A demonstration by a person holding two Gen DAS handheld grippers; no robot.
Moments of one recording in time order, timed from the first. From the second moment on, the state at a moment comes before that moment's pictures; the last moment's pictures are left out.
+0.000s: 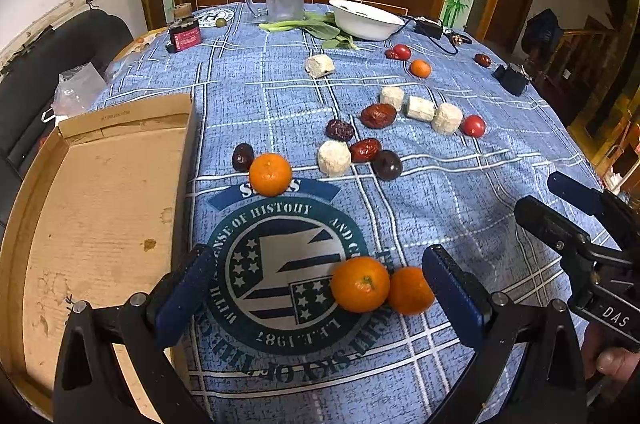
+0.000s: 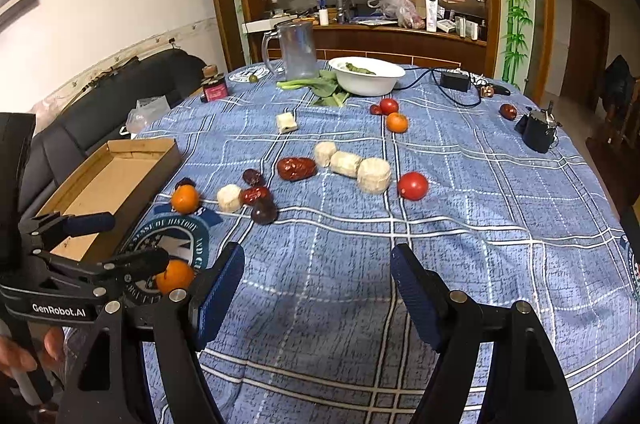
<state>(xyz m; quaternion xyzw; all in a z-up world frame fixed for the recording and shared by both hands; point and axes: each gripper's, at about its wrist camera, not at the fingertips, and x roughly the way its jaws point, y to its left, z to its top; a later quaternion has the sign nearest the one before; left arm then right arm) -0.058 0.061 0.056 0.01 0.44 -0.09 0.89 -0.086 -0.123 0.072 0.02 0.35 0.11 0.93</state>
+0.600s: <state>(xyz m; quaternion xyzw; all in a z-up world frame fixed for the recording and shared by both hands) -0.060 0.084 0.046 0.00 0.46 -0.11 0.88 -0.087 -0.053 0.026 -0.05 0.42 0.26 0.87</state>
